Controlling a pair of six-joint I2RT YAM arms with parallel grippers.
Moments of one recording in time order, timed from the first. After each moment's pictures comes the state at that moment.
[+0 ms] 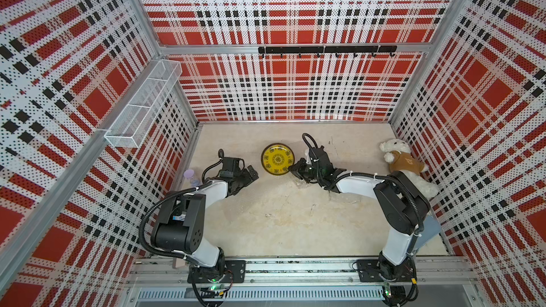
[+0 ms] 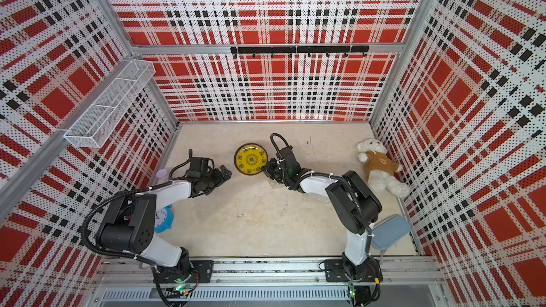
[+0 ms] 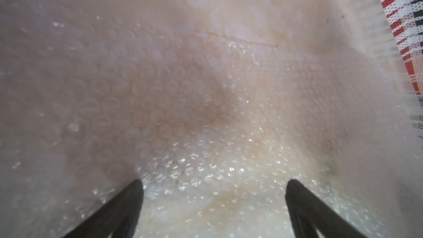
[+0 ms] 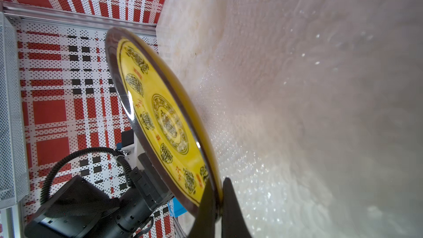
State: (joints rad) left arm -0.12 1.57 0.71 -0.04 0.17 -0.70; right arm 0.64 1.82 1.03 0.27 -0.28 1.20
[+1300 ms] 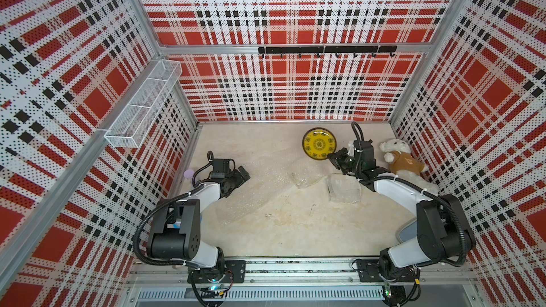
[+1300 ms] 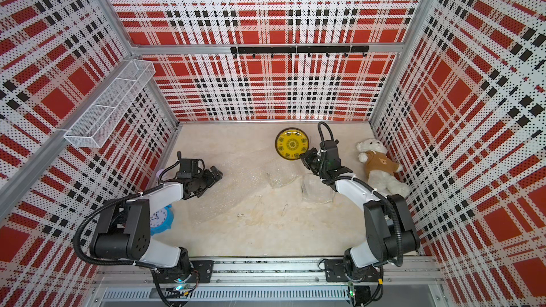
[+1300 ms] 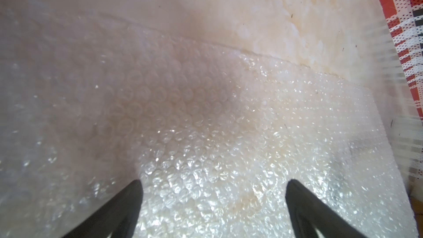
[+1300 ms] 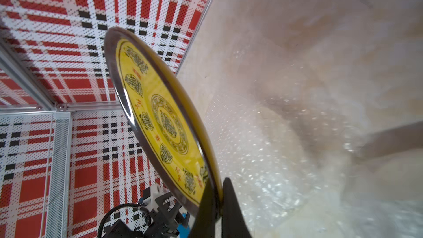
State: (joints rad) left arm -0.02 1.48 0.69 -0.12 0.18 -0.68; right arm 0.22 1.49 0.85 0.09 -0.33 1.10
